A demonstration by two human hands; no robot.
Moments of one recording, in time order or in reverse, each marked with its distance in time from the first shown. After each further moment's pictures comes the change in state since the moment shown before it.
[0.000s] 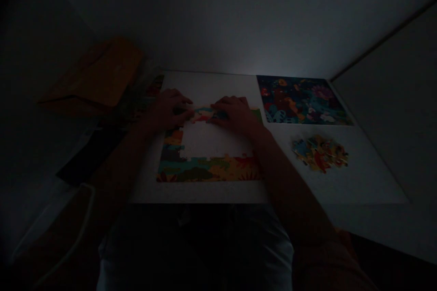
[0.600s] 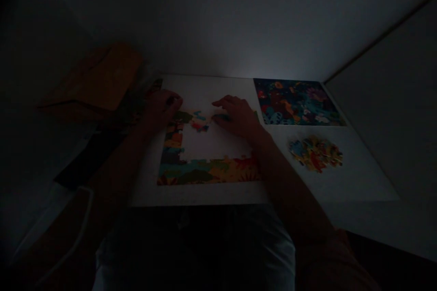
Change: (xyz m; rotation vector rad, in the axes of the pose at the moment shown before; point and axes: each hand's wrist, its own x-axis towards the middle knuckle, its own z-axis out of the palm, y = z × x) left_hand 0.004 -0.022 0.010 -0.102 0.209 -0.114; right_hand -0.006 -0.005 -0.006 -0.002 0.062 0.033
